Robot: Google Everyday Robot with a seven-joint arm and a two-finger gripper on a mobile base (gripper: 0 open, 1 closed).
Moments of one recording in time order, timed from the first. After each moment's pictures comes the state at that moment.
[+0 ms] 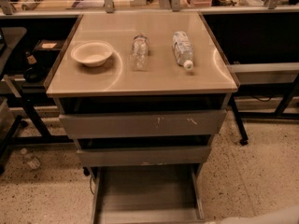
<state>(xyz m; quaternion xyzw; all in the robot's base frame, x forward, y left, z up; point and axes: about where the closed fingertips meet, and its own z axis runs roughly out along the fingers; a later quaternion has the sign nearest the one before) 0.297 -0.149 0.339 -0.35 0.91 0.16 0.15</state>
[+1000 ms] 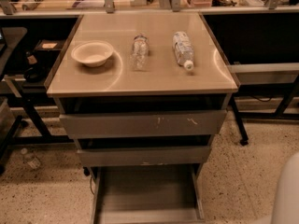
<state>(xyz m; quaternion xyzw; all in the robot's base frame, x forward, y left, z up) 0.284 -0.157 0.272 -0.29 0.93 0.16 0.15</state>
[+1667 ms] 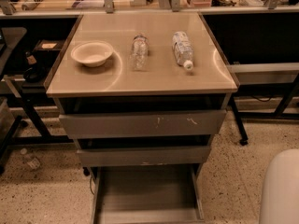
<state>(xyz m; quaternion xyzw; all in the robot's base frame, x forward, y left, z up) 0.287 -0.167 0.229 -0.25 0.95 0.13 0.16</state>
